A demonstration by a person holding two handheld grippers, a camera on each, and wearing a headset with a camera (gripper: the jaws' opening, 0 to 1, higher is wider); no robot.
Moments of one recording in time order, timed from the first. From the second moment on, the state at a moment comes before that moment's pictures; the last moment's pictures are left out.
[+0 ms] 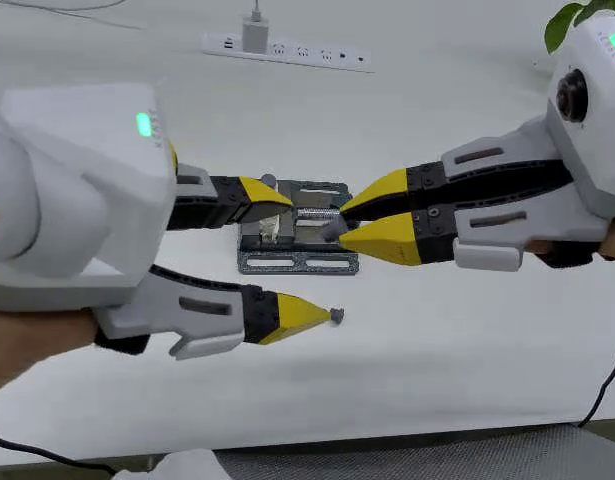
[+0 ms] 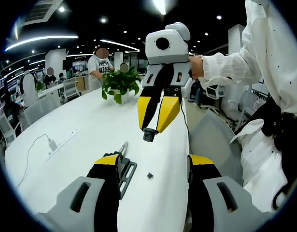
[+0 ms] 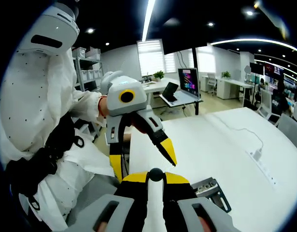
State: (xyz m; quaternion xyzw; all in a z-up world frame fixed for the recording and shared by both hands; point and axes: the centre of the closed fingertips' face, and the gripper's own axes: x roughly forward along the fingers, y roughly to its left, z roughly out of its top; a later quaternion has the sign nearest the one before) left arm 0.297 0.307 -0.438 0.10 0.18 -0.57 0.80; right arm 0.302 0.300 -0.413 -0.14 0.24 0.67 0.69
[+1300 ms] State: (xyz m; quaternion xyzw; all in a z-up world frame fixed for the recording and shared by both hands) left arm 0.303 0.339 -0.485 0.11 0.16 -0.54 0.82; right arm 0.373 0.322 -0.438 -0.19 0.29 0.63 0.69
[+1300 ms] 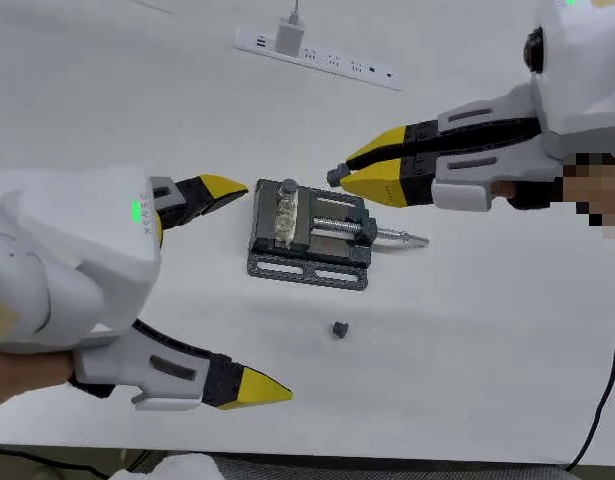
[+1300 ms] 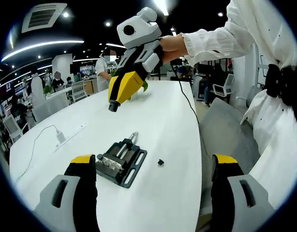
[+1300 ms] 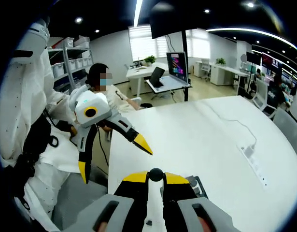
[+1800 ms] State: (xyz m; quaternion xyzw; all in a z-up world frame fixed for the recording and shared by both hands) left arm 0.309 0.346 -0.496 0.09 0.16 -0.53 0.83; right arm 0.405 0.332 -0.481 -0.23 0.34 0.61 0.67
